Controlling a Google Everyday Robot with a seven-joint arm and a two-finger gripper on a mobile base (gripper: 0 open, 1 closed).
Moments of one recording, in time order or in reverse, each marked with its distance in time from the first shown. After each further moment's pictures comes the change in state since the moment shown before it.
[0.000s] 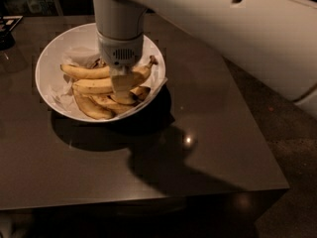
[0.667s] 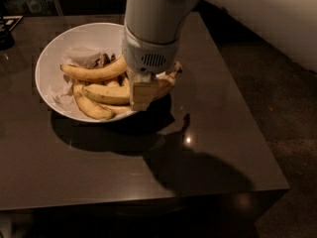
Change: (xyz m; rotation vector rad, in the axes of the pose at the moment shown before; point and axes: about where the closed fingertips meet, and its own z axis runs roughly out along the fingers) arm 0.025 0.057 -0.046 0.076 -0.076 0.082
